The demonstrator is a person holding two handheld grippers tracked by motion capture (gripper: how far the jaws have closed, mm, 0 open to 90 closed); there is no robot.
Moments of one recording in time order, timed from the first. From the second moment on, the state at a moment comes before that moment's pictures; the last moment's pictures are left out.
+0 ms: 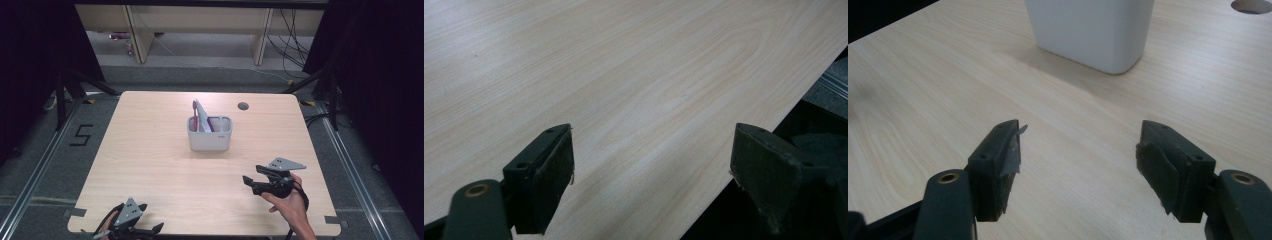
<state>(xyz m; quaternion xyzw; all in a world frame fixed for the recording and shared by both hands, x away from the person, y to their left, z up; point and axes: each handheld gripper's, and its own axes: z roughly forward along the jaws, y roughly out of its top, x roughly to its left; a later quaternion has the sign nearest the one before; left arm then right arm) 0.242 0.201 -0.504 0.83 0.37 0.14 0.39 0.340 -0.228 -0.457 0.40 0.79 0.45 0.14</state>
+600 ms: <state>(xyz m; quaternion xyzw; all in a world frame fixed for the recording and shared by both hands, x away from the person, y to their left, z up) 0.242 0.202 -0.504 0.83 0.37 0.14 0.39 0.316 -0.232 -0.468 0.41 0.79 0.43 0.12</state>
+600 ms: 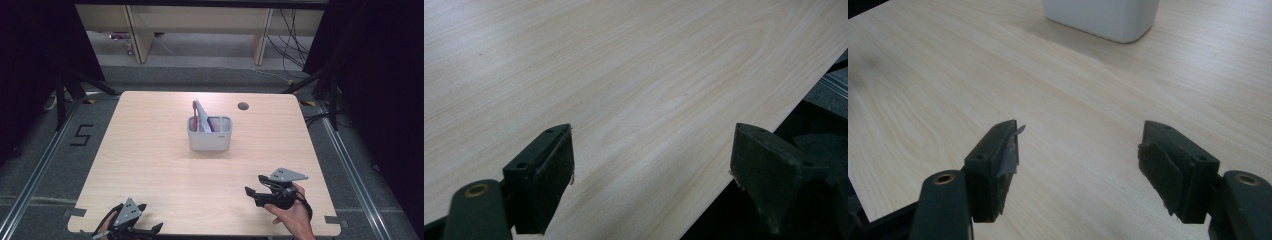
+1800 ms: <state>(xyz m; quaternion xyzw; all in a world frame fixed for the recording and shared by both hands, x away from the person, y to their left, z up) 0.242 0.203 -0.506 0.83 0.37 0.14 0.39 0.281 -0.247 -0.485 0.42 0.82 0.38 0.10</state>
